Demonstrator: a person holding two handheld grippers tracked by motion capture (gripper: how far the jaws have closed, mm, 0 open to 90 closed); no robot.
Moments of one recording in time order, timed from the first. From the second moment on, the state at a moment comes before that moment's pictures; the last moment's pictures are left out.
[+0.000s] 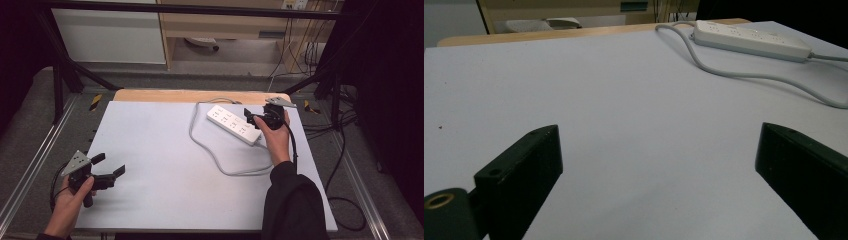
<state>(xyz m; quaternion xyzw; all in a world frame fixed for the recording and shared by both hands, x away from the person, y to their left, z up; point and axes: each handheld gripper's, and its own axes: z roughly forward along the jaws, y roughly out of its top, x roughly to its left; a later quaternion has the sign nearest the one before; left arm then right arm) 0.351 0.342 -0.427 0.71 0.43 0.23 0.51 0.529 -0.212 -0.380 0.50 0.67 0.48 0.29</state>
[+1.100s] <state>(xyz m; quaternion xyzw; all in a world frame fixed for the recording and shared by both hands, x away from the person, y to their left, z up) 0.351 0.342 -0.426 0.71 0.42 0.24 0.51 0.555 -0.202 -0.402 0.52 0.66 0.47 0.28</state>
